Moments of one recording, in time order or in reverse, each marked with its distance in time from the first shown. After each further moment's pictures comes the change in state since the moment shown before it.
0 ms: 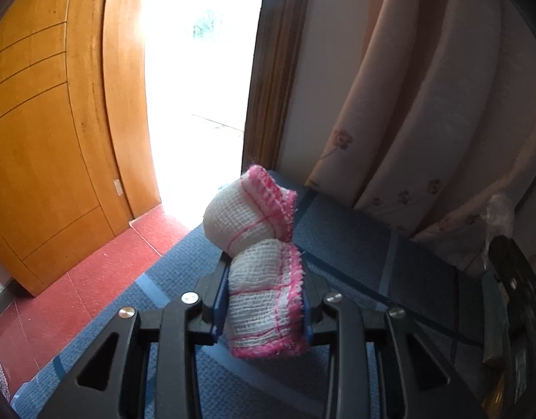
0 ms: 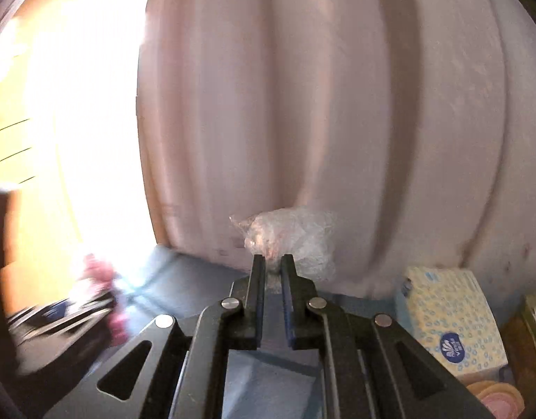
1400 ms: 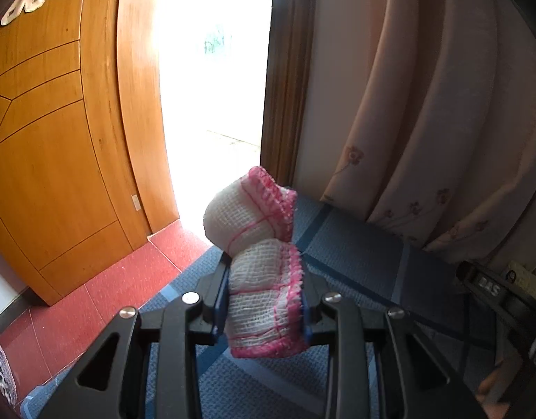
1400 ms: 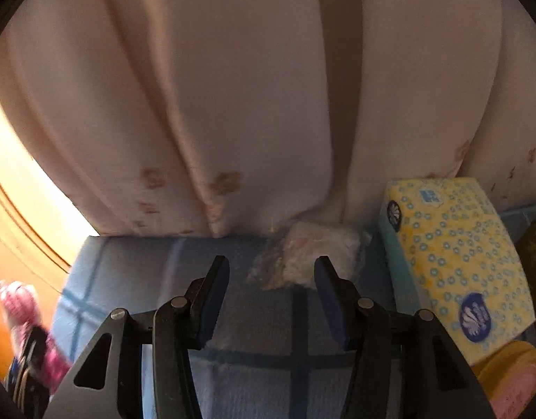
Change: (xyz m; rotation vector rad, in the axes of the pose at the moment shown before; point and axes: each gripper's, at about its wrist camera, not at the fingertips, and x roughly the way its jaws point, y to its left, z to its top) left arm -0.033 -0.008 -0.012 0.013 -0.063 0.092; right arm 0.138 -0.021 0.016 0.329 0.424 -0.222
